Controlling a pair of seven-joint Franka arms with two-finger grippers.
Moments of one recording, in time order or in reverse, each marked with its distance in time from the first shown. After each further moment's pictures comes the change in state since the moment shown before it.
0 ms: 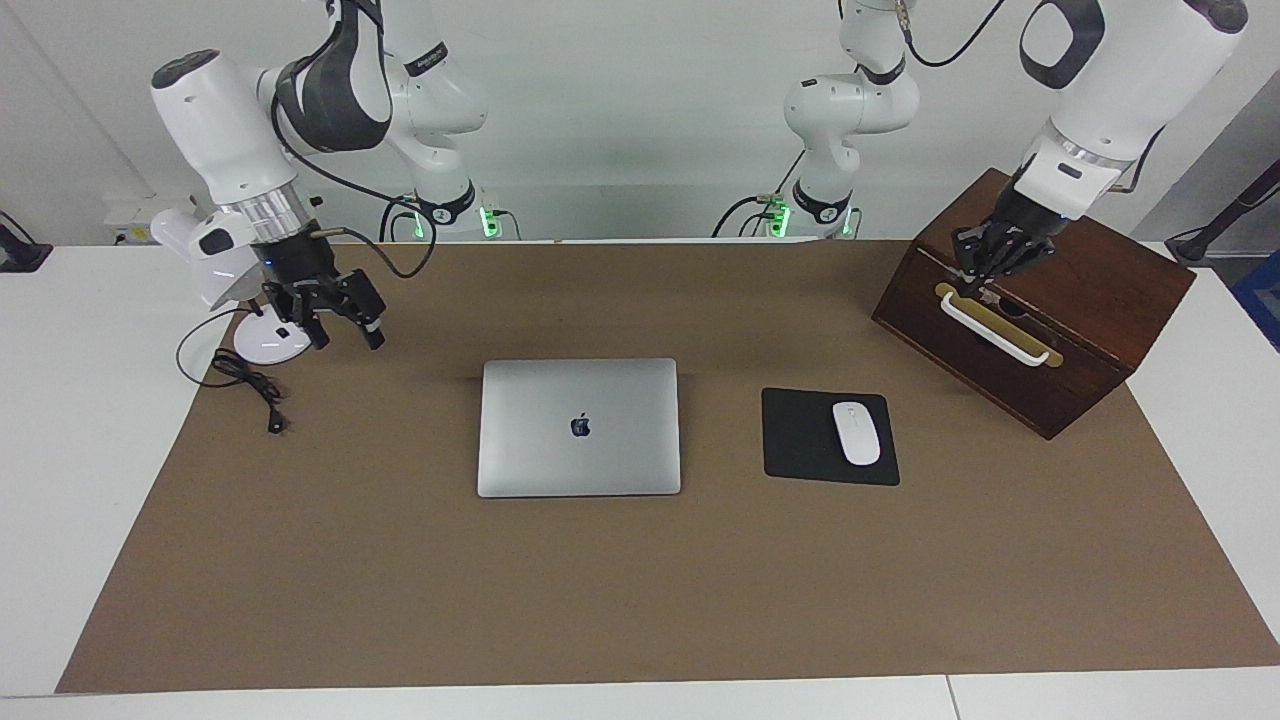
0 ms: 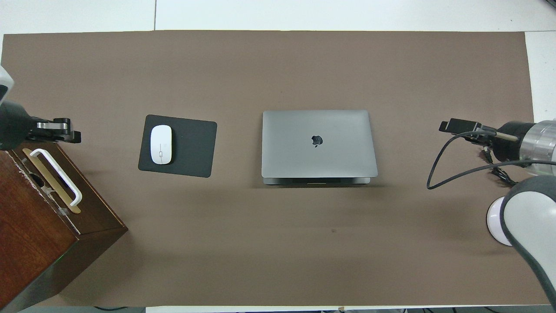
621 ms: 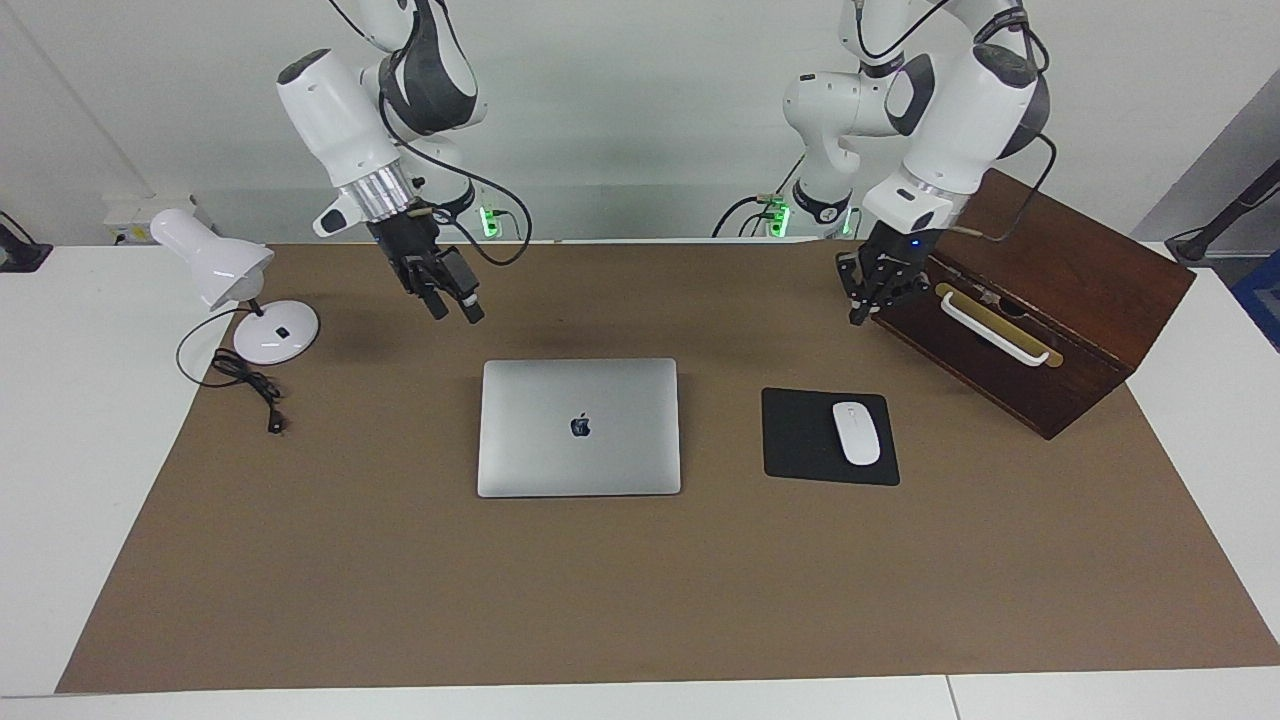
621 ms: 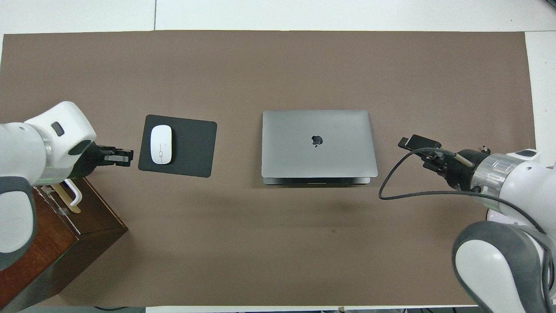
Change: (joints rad) left arm -0.186 -0.139 -0.003 -0.389 -0.052 0.399 0.114; right arm 0.224 -0.111 0.002 -0.173 0.107 0.141 0.443
